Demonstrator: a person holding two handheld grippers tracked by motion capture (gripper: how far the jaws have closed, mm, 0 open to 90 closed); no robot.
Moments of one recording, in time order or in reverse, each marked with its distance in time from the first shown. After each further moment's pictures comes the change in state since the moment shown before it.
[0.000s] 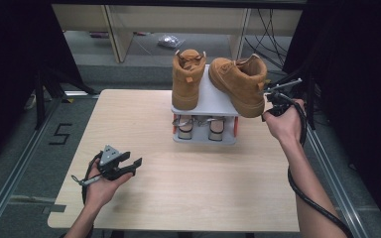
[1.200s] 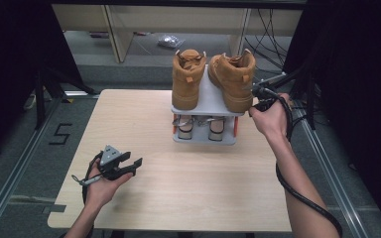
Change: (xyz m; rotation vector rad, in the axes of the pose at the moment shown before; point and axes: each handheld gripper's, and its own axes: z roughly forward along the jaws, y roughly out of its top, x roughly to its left) left arm 0.001 -0.001 0.001 0.001 -0.002 -0.004; right arm 0.041 0.017 0.001 0.015 0.018 0.003
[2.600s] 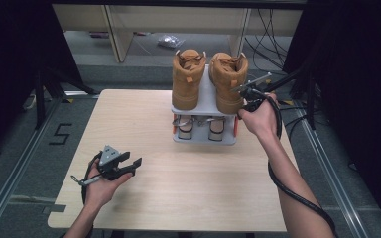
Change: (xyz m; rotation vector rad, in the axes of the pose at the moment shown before) left arm 0.001 0.000 -0.002 -0.004 0.006 0.000; right arm 0.021 0.005 0.012 0.052 0.060 -0.067
